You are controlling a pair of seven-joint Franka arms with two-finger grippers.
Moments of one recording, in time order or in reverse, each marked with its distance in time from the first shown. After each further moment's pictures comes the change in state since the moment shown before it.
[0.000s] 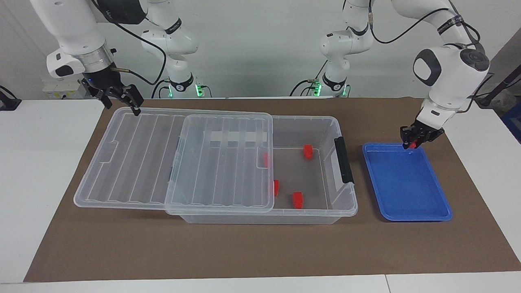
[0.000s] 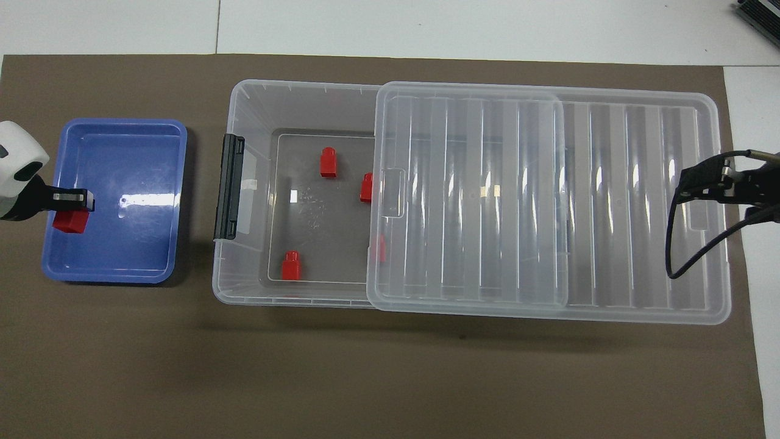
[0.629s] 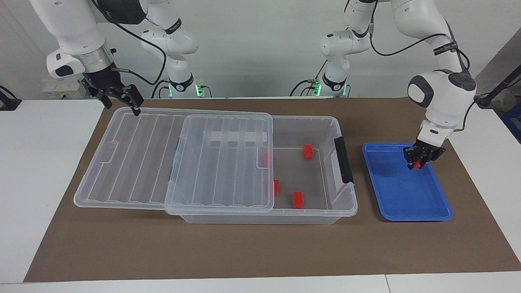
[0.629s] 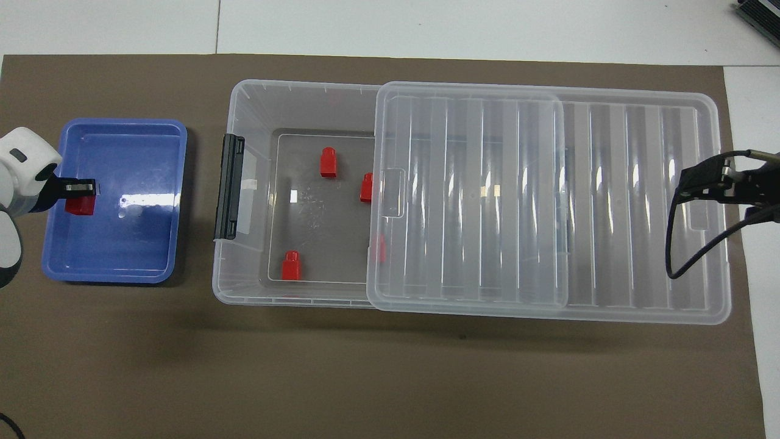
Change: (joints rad) left arm 0.052 0.119 0.005 -0.076 0.000 0.345 0.003; right arm 0.000 0.000 0.000 0.000 0.000 0.000 0.000
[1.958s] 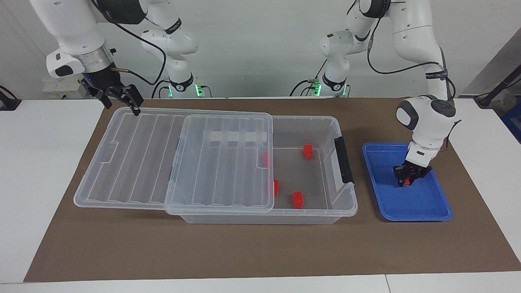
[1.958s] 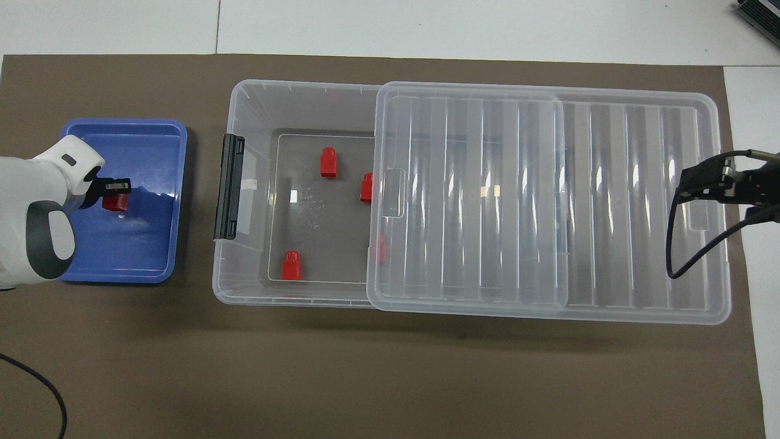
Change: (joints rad) left arm -0.010 0.144 -0.017 -0.009 0.000 0.158 -0.045; right arm 0.000 0.000 -0.001 0.000 0.000 0.000 0.000
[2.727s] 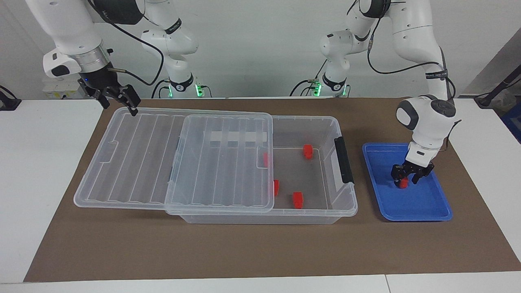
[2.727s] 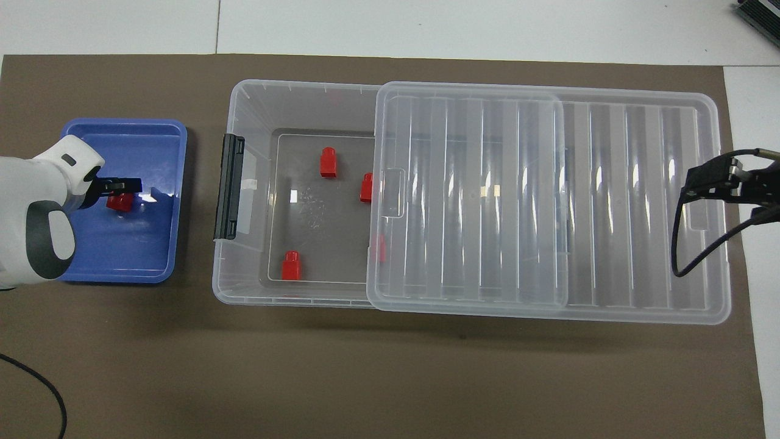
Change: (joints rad) left arm 0.000 0.000 0.000 0.000 0.000 0.001 0.000; right arm -0.009 0.000 -0.006 0.000 0.000 0.002 0.000
